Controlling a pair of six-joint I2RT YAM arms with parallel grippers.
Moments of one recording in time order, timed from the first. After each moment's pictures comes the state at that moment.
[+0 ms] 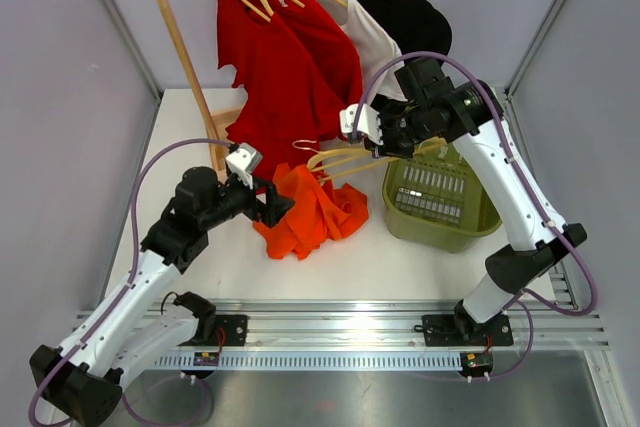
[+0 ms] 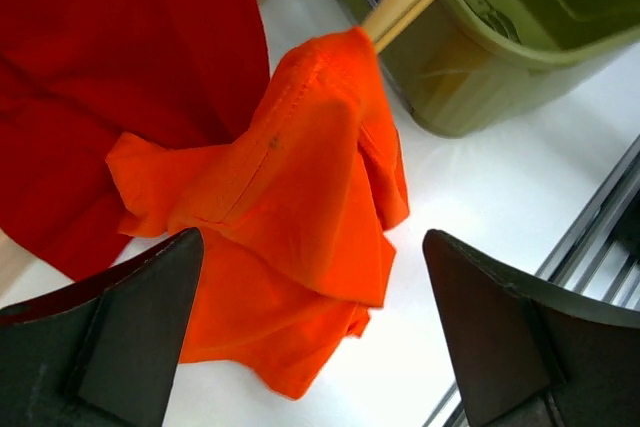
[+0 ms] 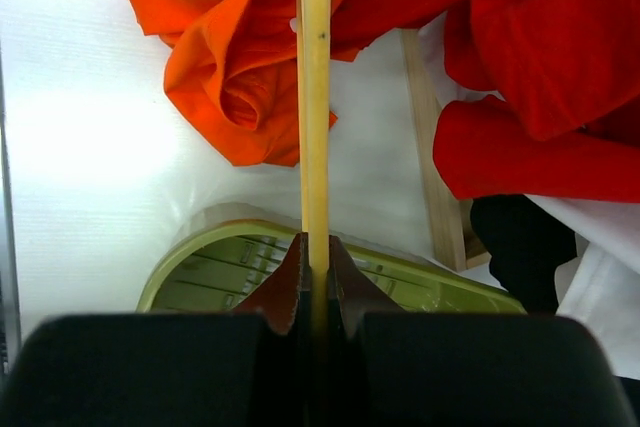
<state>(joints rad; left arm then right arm) -0.47 0.80 0.78 -0.30 0.35 -0.06 0.54 1.64 2.05 -1.38 -0.43 -1.10</state>
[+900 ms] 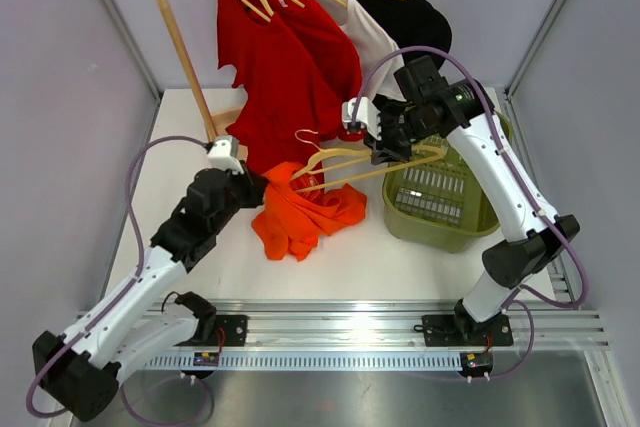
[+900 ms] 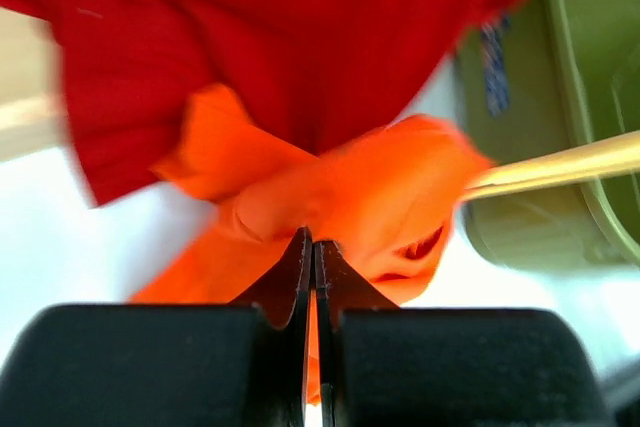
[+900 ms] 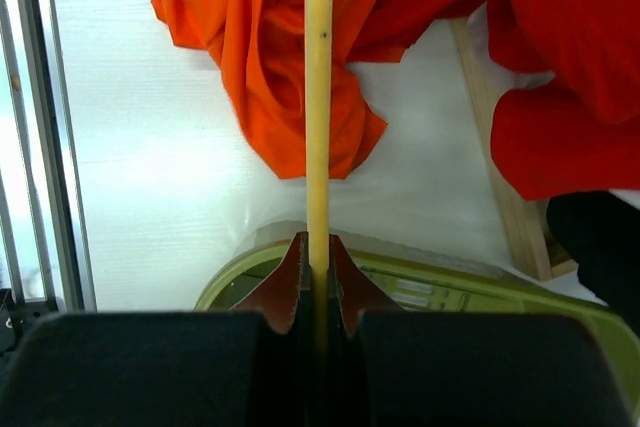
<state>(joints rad) -0.54 0.88 0.72 -0.18 -0.10 -0.48 0.51 1.67 2.02 -1.37 -0.51 -0.95</state>
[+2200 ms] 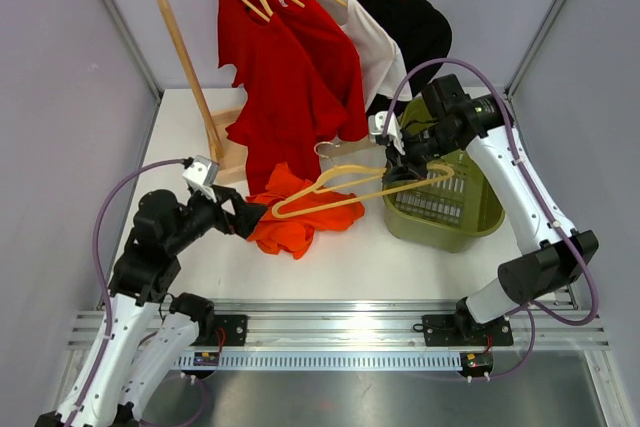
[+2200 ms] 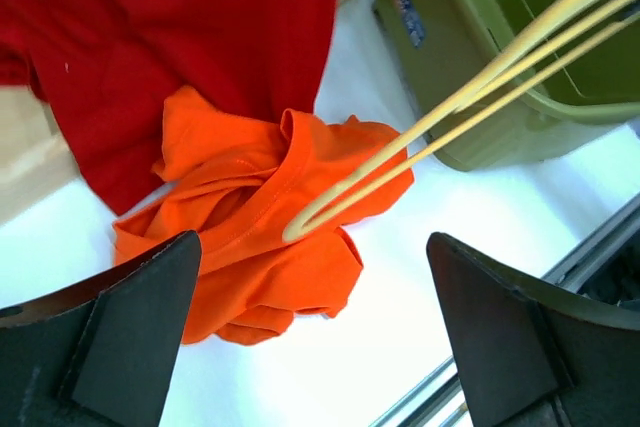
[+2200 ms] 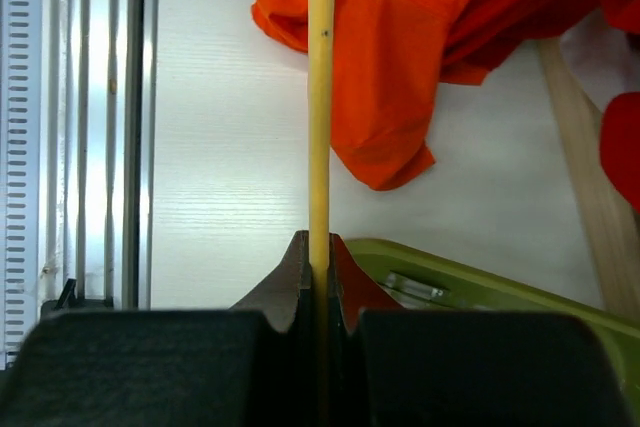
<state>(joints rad) -0.30 0.55 0.74 -0.46 0.34 -0.22 0.35 1.54 1.76 -1.37 -0.78 -1.09</state>
